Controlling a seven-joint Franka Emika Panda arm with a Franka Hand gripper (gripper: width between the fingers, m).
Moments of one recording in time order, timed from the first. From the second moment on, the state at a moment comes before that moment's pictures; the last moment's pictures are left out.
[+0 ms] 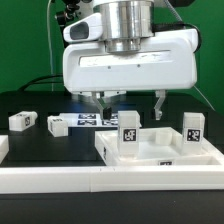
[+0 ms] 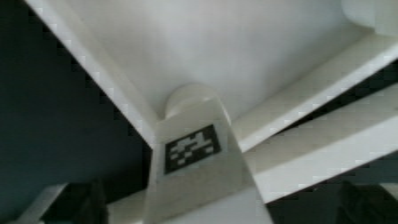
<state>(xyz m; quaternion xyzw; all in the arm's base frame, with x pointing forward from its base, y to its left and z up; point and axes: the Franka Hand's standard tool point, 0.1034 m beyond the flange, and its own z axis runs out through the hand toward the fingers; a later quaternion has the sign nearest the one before) 0.609 0.008 0.088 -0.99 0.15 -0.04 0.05</state>
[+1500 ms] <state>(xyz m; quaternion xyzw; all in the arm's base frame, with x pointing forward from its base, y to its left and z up) 0.609 0.003 0.087 -0.99 0.14 -0.04 0.04</state>
